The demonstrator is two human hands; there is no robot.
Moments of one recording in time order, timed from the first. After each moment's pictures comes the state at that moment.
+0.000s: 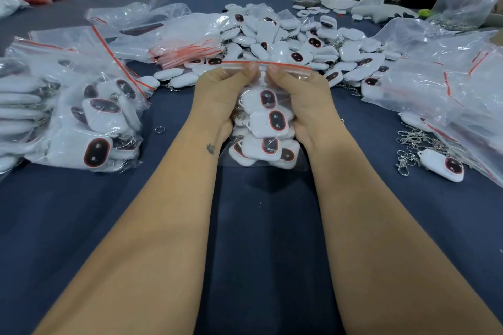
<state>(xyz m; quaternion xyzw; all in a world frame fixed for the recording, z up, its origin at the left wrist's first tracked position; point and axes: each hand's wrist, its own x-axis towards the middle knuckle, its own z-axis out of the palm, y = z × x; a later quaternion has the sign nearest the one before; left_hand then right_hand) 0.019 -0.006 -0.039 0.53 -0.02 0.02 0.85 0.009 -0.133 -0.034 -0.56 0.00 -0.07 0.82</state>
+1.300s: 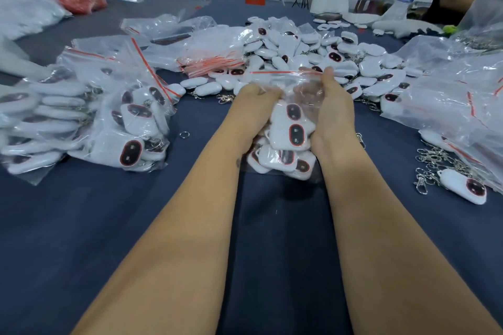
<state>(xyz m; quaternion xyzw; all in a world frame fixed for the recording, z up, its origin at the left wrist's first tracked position) 0.012 -0.007 -0.031 0.74 -0.01 0.00 0.67 0.015 -0.134 -0.030 -0.57 0.07 -0.14 0.80</state>
